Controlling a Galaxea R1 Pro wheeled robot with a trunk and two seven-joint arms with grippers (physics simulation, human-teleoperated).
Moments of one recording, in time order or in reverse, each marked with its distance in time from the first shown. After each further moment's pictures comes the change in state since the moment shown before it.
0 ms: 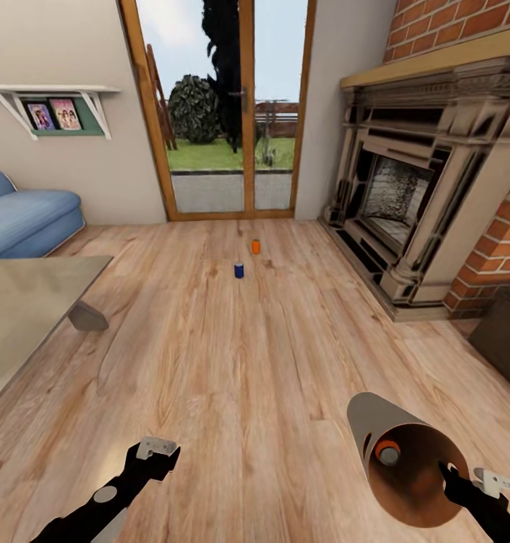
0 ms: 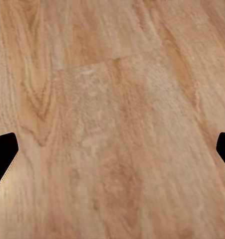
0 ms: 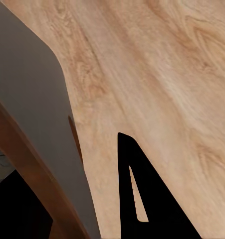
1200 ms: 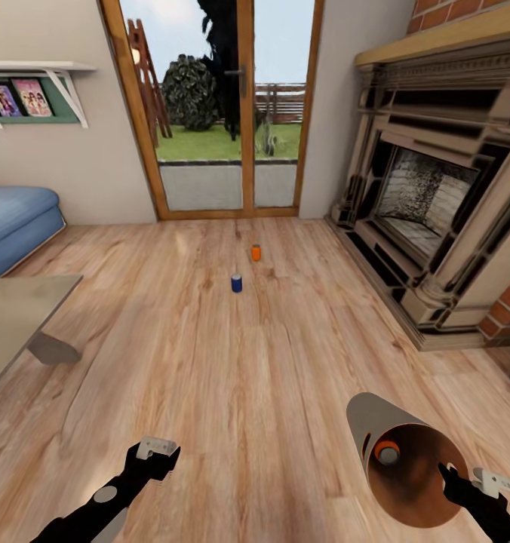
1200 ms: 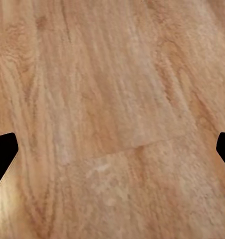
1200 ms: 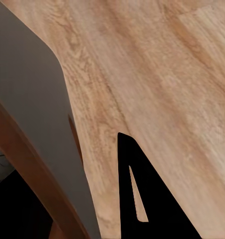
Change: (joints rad) left arm 0.000 0.000 0.000 0.000 0.000 0.000 0.000; right arm 0.000 0.002 0.002 0.000 0.003 0.000 0.000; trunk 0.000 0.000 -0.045
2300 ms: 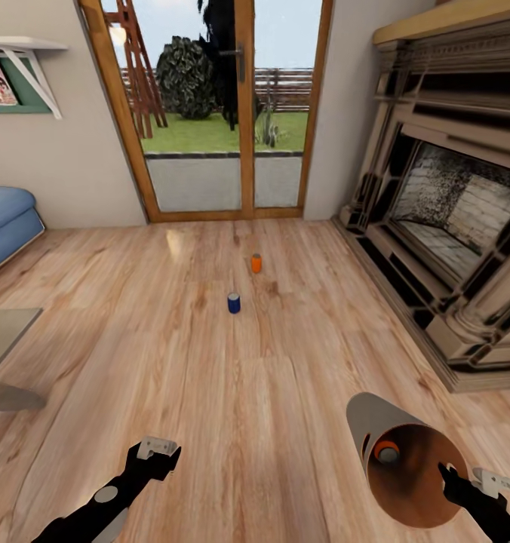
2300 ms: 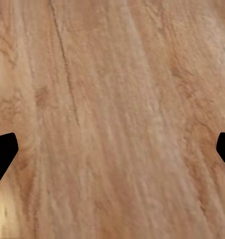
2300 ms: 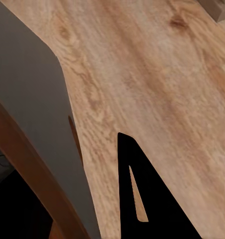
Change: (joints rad) left arm 0.000 -0.003 0.000 0.000 0.000 0.000 0.000; right arm 0.000 0.000 0.001 0.001 0.000 0.000 0.000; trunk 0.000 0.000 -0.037
